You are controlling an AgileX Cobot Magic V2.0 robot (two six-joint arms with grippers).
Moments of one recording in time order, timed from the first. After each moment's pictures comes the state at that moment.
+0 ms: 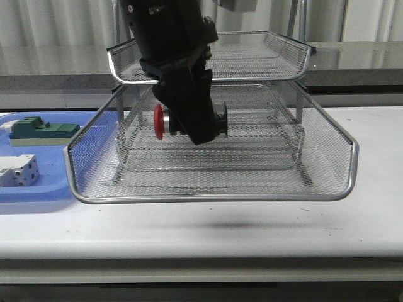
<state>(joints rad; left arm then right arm) -0.67 1.91 -1.64 -0.18 1.09 0.84 0.08 0.38 -0.73 -0.01 1.00 0.02</state>
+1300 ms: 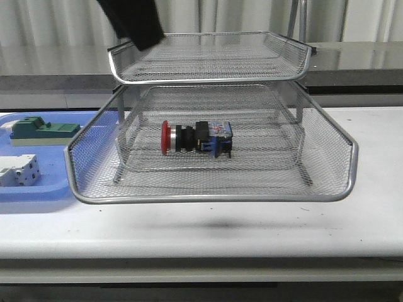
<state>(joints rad) -0.57 1.64 -1.65 -0.05 1.22 0.55 0.08 0.38 -0.73 -0.01 1.00 0.02</state>
